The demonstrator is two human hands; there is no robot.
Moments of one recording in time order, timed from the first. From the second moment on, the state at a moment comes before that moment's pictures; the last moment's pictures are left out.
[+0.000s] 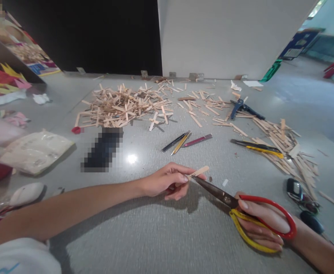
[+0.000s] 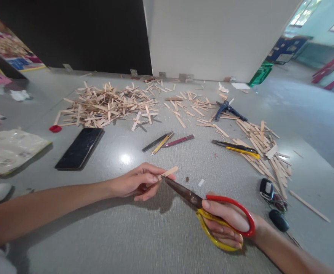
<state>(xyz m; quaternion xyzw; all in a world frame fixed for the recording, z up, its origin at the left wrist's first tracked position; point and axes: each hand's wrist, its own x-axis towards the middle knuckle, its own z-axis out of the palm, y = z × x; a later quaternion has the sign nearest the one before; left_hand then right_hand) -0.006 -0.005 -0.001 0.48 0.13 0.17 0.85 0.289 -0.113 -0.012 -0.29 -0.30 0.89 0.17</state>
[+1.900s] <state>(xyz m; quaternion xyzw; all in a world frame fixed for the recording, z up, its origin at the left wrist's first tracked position) -0.001 -0.046 0.015 0.63 0.32 0.30 0.64 0.258 -0.130 0.021 -0.41 -0.48 0.74 0.22</state>
